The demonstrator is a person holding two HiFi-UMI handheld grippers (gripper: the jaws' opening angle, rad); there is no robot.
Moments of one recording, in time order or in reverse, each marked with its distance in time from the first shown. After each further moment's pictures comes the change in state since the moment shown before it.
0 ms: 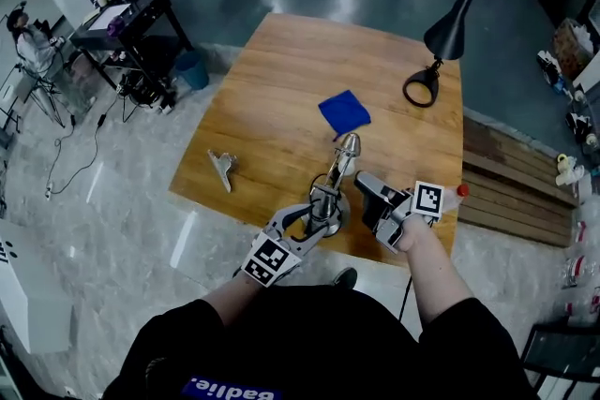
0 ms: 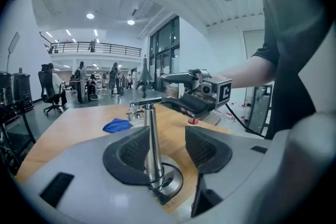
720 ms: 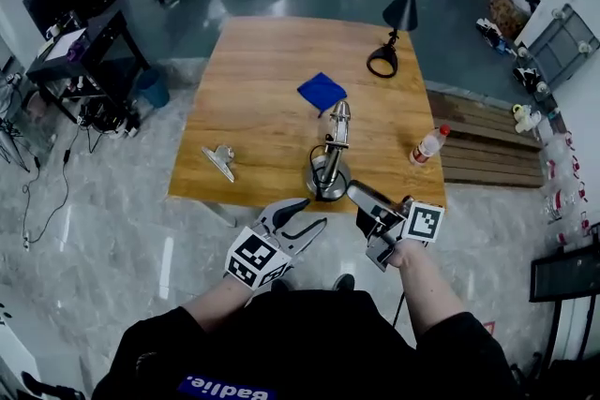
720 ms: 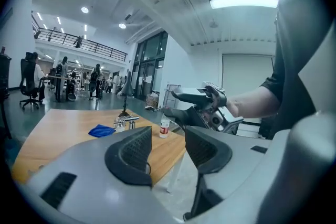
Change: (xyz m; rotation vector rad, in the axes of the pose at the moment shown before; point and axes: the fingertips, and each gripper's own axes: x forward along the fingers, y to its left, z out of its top) left arm -0.152 -0.042 0.039 -0.045 -0.120 -0.254; right arm 0.003 0.112 -0.169 -0.410 -0.196 -0.051
